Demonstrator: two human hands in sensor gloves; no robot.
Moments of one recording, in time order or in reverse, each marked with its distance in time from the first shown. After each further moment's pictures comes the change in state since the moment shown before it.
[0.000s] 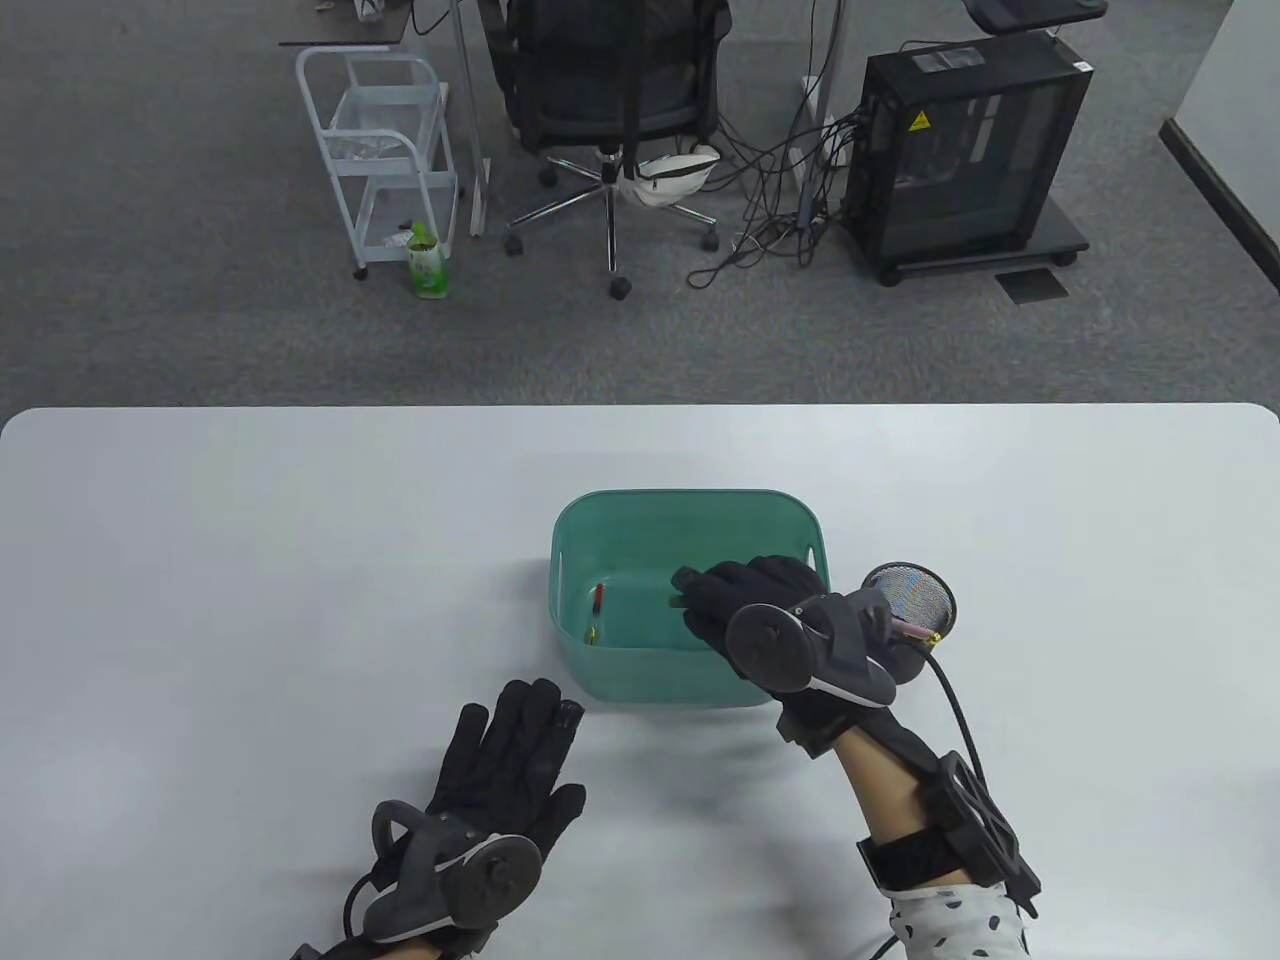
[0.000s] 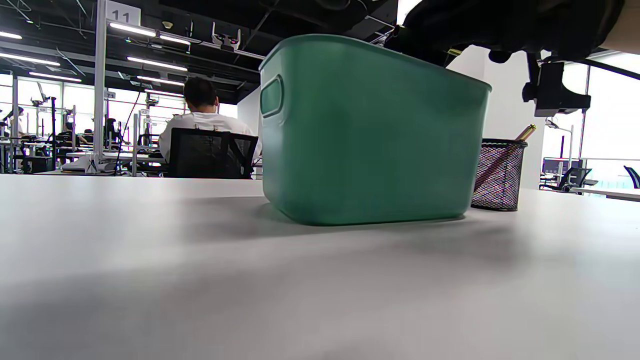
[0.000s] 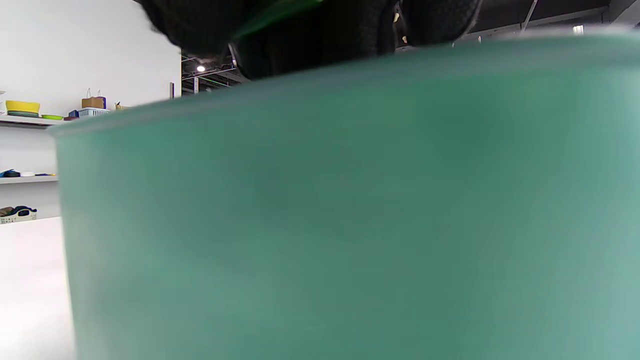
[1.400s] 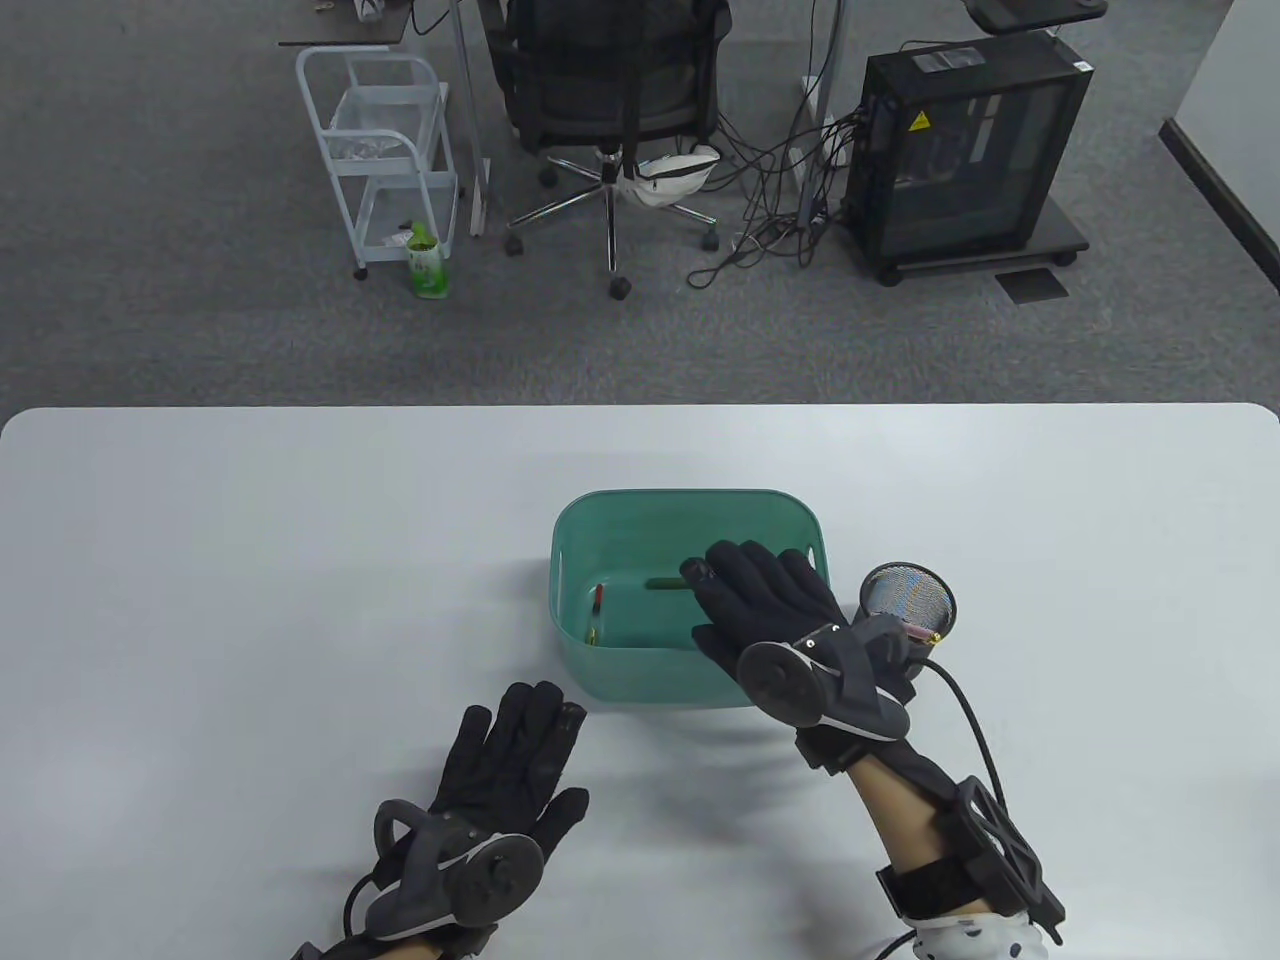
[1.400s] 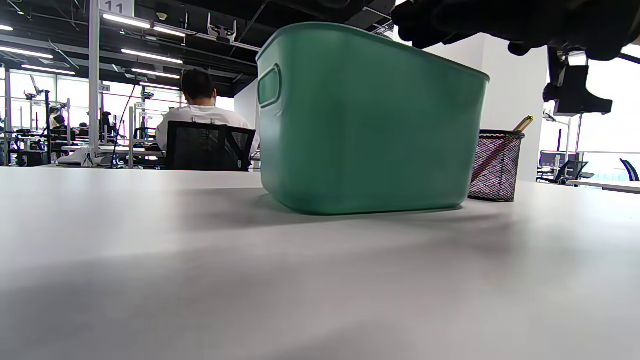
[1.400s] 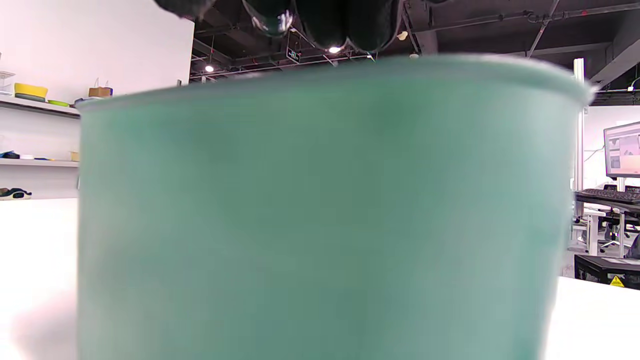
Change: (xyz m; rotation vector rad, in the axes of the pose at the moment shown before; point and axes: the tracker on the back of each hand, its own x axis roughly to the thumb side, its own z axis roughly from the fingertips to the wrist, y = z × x) left_hand 0.001 -0.003 -0.001 -0.024 -0.008 -0.001; right_hand -0.001 -0.003 0.030 -0.052 -0.029 0.080
